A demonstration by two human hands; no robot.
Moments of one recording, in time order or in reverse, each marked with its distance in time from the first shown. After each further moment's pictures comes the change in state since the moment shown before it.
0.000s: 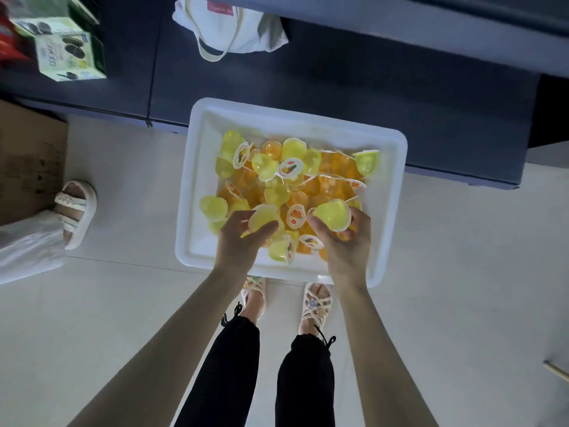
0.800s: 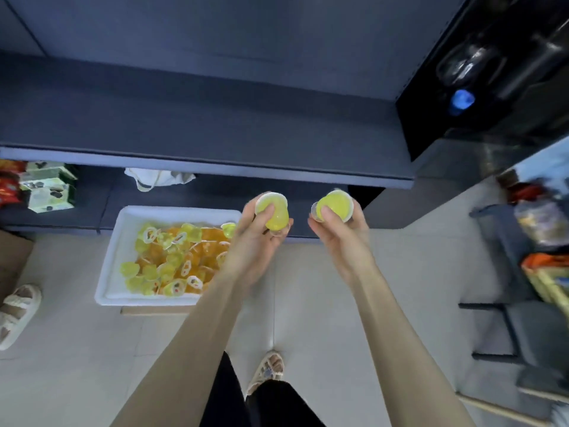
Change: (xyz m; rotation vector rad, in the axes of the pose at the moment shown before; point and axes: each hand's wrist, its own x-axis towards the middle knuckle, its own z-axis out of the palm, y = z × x) left_hand -0.349 0.100 0.266 -0.483 -0.622 0.316; right_hand -0.109 -0.236 -0.388 0.536 -0.381 -0.264
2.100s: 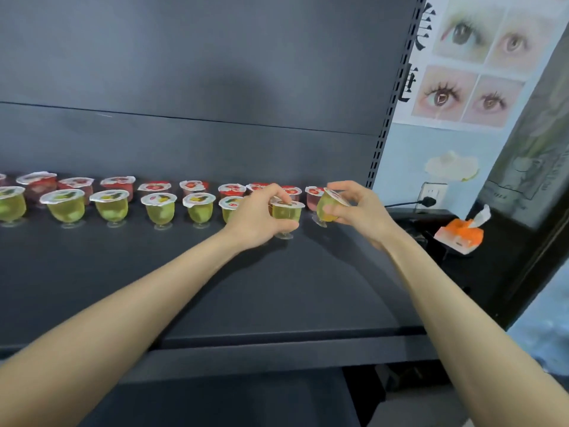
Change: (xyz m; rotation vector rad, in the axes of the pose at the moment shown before) left_hand 0.311 0.243 0.429 1.346 -0.193 0.855; right_hand 0.333 -0.489 -0.008 -0.751 -0.096 -0.599
